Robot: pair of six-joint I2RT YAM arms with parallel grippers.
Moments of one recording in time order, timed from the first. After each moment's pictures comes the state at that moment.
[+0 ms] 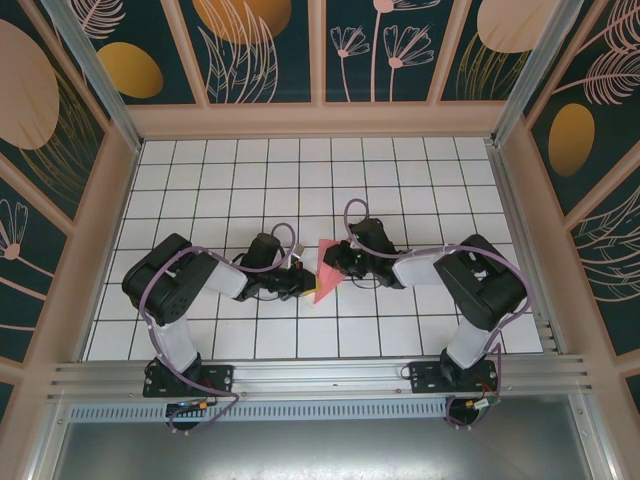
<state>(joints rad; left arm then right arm) -0.60 1.83 0.56 0.51 0.77 -0.99 0.66 1.72 0.67 0.36 -0.37 1.02</state>
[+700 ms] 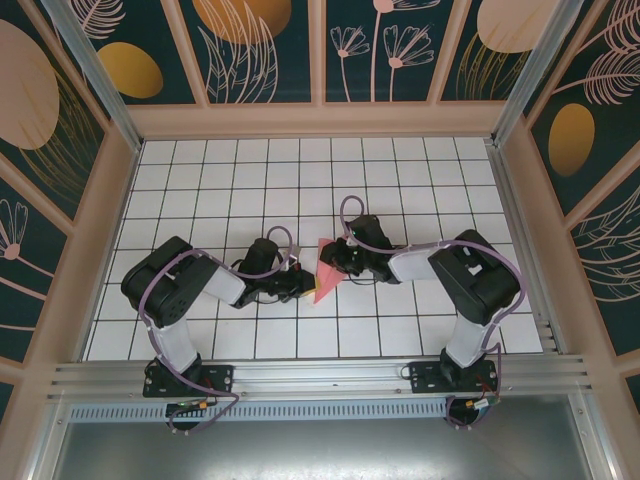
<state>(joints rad) -0.62 1.81 0.49 0.63 0.69 -1.07 0.65 1.77 0.72 0.34 -0.41 1.01</state>
